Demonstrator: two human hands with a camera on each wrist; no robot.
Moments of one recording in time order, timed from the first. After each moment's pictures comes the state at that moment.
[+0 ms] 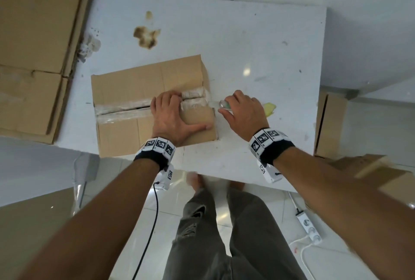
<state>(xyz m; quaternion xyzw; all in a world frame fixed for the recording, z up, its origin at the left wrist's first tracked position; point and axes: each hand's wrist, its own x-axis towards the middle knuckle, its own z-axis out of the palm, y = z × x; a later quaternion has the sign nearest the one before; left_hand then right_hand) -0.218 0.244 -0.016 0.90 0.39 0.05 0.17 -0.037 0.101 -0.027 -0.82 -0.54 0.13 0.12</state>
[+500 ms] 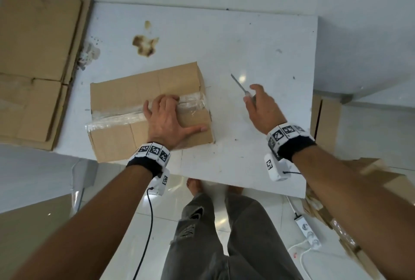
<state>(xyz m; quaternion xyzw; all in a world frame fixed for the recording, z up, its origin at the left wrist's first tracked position) -0.215 0.245 0.011 0.90 0.40 0.02 0.15 0.019 0.083 -0.019 -0.84 -0.37 0.26 0.28</state>
